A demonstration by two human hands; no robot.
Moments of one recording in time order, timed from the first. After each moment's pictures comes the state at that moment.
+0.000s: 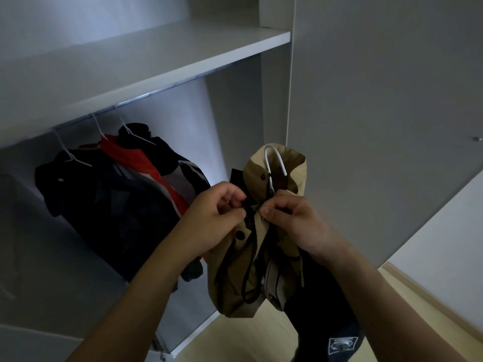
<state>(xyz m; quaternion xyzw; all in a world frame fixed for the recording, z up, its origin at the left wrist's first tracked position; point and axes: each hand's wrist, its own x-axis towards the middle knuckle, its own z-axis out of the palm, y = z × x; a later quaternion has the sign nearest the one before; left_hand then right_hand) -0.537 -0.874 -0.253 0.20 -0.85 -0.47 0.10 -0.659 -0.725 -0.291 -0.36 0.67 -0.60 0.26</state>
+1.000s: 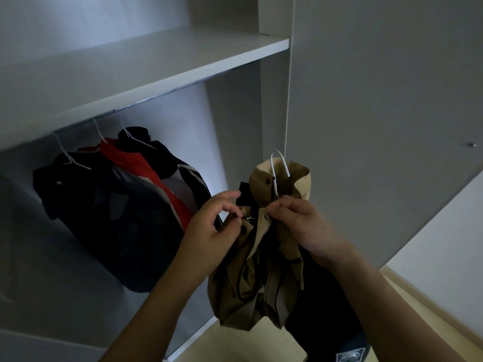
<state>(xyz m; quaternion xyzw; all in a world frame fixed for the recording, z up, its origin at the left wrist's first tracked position) -0.526 -0.863 -0.283 0.15 -0.85 -0.46 0.23 -0.661 -0.719 -0.288 -0.27 0.66 -0.62 0.32</state>
